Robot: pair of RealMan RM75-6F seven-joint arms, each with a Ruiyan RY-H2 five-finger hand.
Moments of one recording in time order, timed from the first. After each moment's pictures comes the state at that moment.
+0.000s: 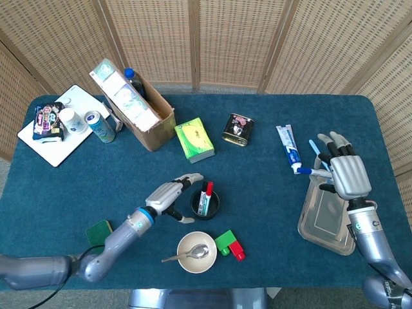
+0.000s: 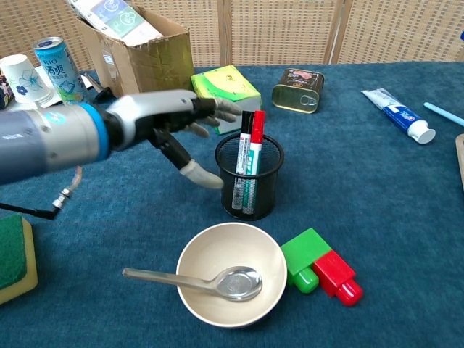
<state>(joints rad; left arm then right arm) -0.81 -1.55 -0.22 -1.69 0.98 0.78 0.01 0.44 -1.20 0.20 -1.50 -1.37 1.26 -0.01</state>
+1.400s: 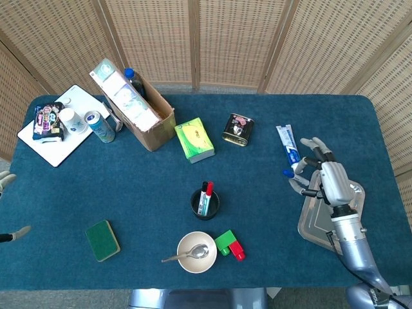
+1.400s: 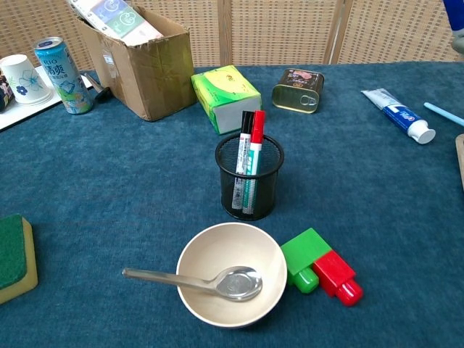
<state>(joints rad) -0.13 -0.72 0.03 -1.98 1.38 1.40 -0.20 0.41 -1.26 0.24 -1.64 -1.37 1.30 0.27</state>
